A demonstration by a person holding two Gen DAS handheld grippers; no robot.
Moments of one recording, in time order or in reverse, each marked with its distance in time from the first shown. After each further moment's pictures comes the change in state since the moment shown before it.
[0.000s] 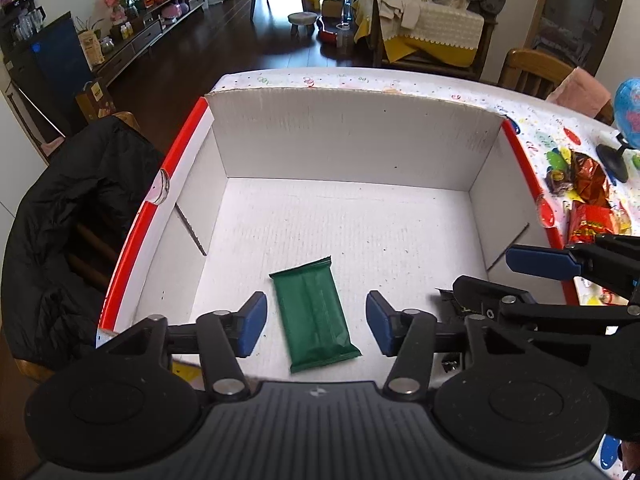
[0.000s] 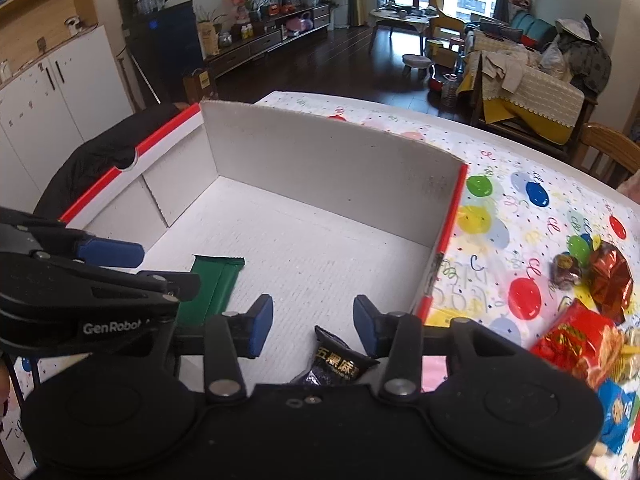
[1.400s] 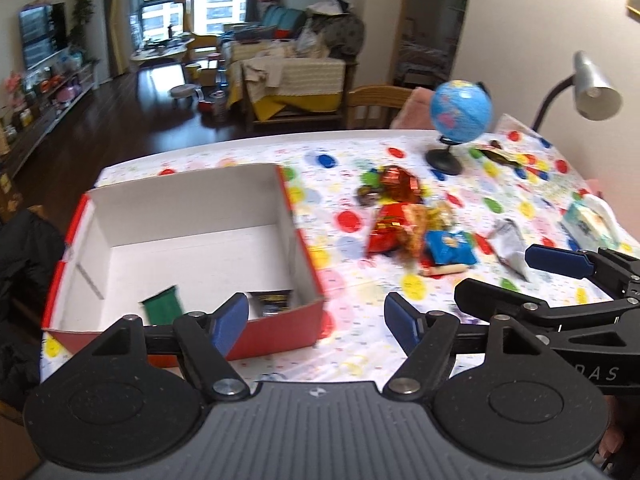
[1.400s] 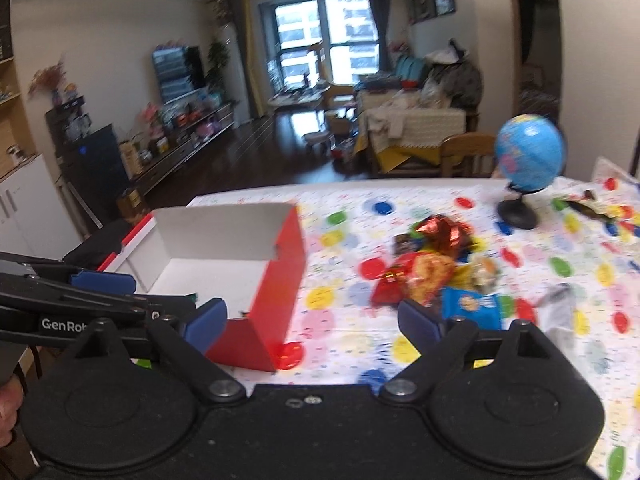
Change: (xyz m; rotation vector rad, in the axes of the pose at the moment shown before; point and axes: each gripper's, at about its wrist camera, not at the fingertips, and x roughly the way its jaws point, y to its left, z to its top) left arm -0.125 -0.085 -0.046 0.225 -0.191 -0.308; right arm -0.186 -0.041 -0.104 0.283 -0.309 -0.196
